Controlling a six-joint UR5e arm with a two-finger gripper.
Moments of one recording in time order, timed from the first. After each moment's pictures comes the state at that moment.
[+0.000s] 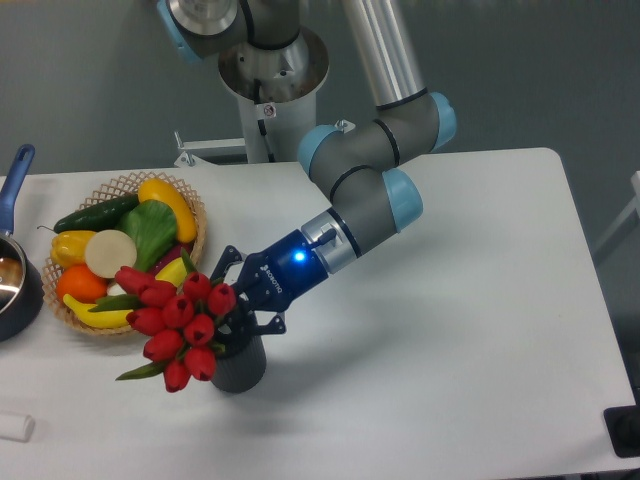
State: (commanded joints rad) arm 2.54 -2.02 -1.89 -0.63 0.18 1.18
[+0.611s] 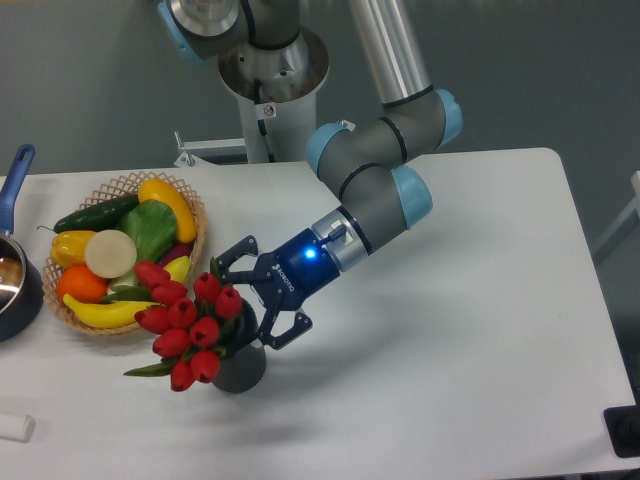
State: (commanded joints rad) arm 2.55 -2.01 -1.89 -0.63 0.19 1.22
